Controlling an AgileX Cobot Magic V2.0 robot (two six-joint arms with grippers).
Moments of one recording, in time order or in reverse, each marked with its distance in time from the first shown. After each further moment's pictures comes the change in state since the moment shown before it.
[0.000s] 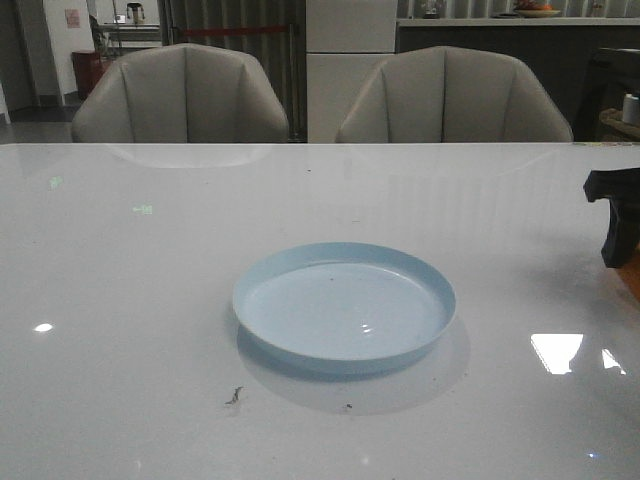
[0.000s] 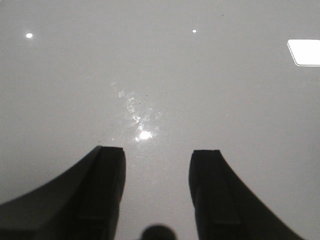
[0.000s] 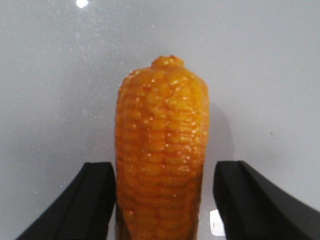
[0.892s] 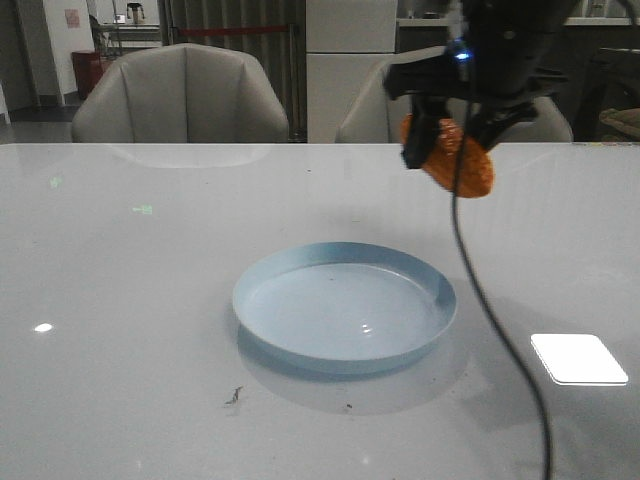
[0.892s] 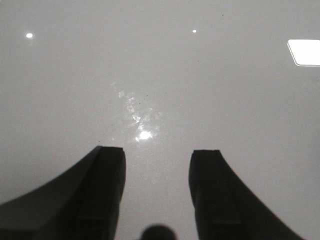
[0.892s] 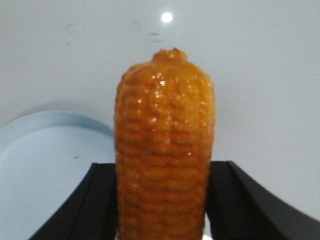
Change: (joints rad) left arm 0.000 0.000 0.000 0.000 0.000 0.000; right arm 0.444 0.027 -0.393 0.000 0.243 -0.084
